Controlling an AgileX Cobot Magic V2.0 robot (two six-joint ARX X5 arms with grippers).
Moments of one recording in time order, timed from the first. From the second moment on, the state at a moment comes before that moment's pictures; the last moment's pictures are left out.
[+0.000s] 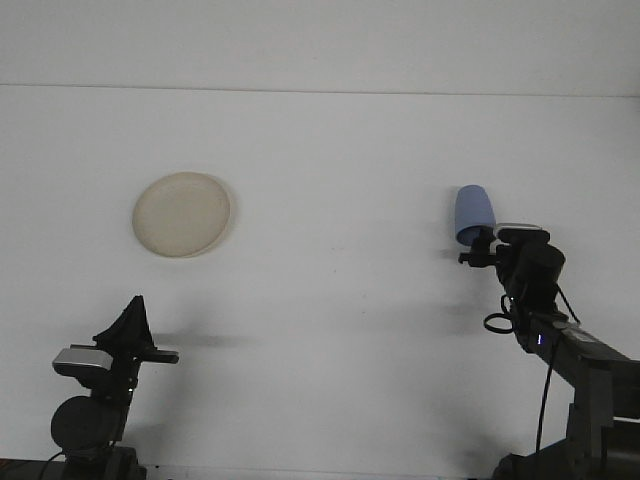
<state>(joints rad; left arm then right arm) -0.07 0.00 0.03 0.22 -0.02 -0.12 -0.12 1.62 0.67 0.54 -0.11 0.03</state>
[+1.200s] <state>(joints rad) -0.07 0.00 0.03 0.22 -0.02 -0.12 -0.10 1.50 0.76 0.30 -0.18 0.00</state>
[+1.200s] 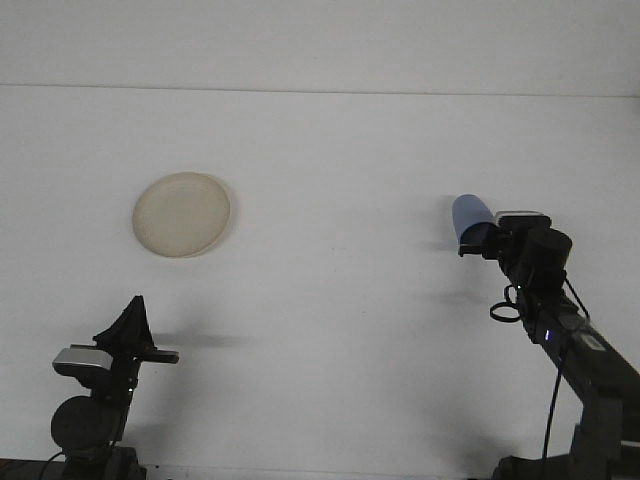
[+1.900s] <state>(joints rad) -0.07 0.00 0.03 0.22 -0.02 -0.12 0.39 1.09 1.18 -0.87 -0.04 0.09</state>
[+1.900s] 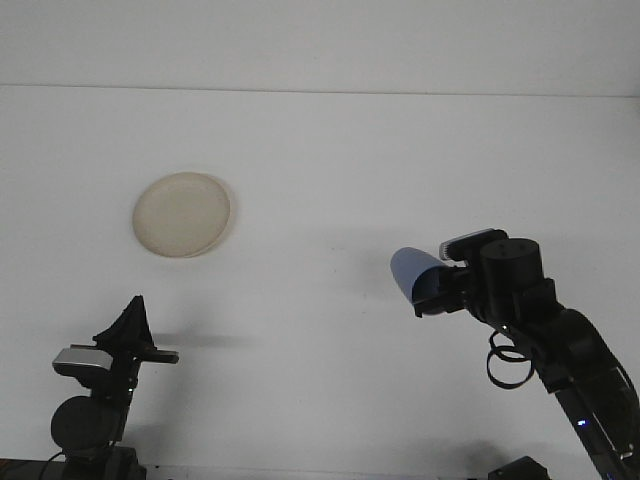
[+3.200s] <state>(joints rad) -0.07 0.00 0.03 0.22 -0.02 -0.12 0.75 1.87 1.65 -1.28 -0.02 0.00</state>
